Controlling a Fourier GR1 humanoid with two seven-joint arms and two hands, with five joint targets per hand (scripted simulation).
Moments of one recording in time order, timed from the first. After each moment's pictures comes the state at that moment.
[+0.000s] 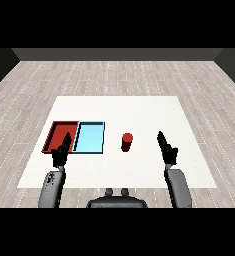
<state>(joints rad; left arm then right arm) 0.03 0.14 0.05 -1.57 -0.01 0.01 0.02 -0.01 -0.12 0.00 -1.56 0.02 0.02 0.00</state>
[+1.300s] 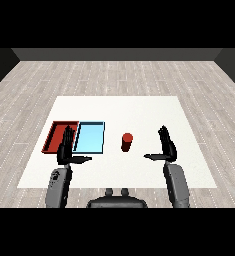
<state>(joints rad) -0.02 0.04 0.05 -1.61 0.05 -0.05 -0.38 -0.09 -0.09 -0.10 -1.43 -0.07 0.12 -0.37</state>
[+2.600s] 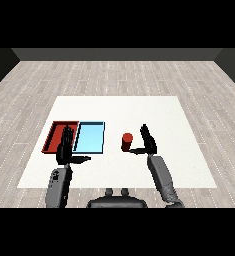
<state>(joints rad) -0.02 0.04 0.06 -1.60 0.09 -0.06 -0.41 -0.30 -0.01 0.01 -1.09 -0.14 0.04 -0.39</state>
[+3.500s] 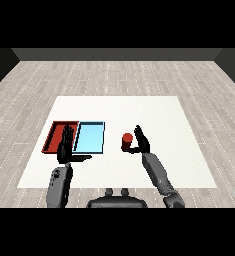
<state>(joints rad) -0.04 0.03 0.06 -1.58 0.09 -0.05 -0.41 -0.43 0.00 0.07 -0.81 -0.26 0.04 -0.50</state>
